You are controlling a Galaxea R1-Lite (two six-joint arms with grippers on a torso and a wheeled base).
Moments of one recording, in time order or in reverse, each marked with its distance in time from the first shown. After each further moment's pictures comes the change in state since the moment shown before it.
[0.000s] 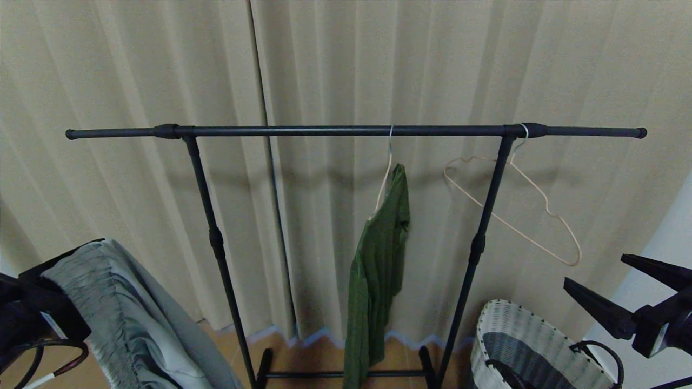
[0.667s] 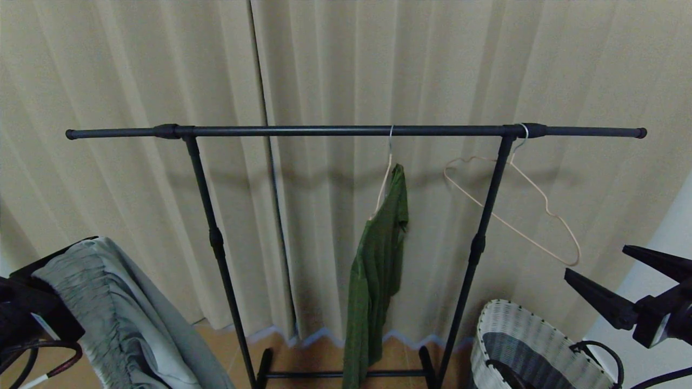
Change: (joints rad) left arm 0.000 -0.022 -0.001 0.000 0.000 0.002; right arm 0.000 0.003 -0.023 -0.001 -0.001 -0.001
